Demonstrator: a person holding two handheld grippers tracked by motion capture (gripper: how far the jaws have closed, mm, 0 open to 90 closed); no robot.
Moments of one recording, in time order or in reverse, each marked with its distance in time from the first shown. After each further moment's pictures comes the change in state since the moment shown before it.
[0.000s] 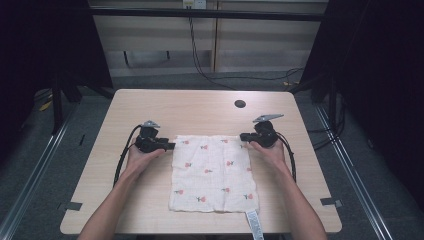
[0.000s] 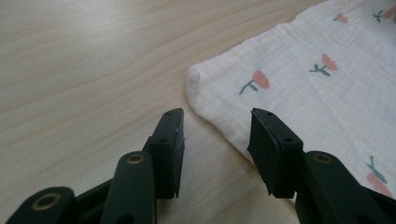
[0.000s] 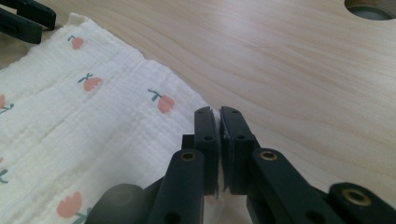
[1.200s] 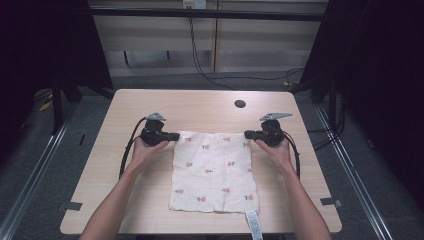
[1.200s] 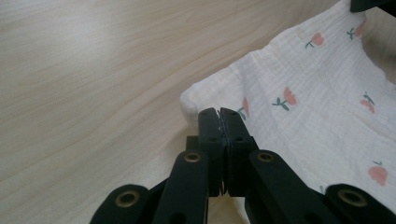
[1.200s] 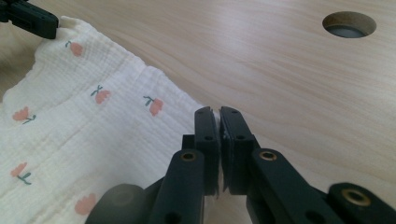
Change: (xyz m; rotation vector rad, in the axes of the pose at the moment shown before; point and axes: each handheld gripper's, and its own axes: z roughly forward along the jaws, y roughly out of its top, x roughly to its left) left arm -0.014 0.030 -0.009 -0.049 -0.074 0.064; right arm -0.004 0.002 -0.022 -0.058 0.004 0.019
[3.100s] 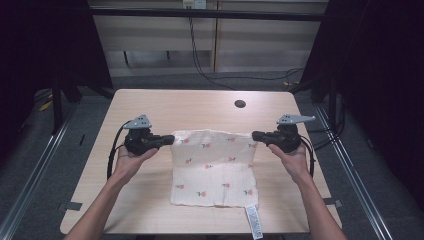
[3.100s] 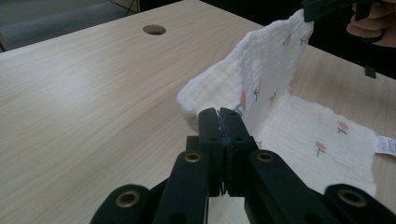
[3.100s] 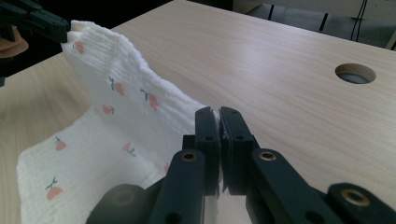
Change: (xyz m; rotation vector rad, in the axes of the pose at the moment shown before) left arm -0.055 -0.002 -0.078 -0.146 -0.077 0.141; right arm 0.034 0.005 -0.075 -0.118 0.089 -0.062
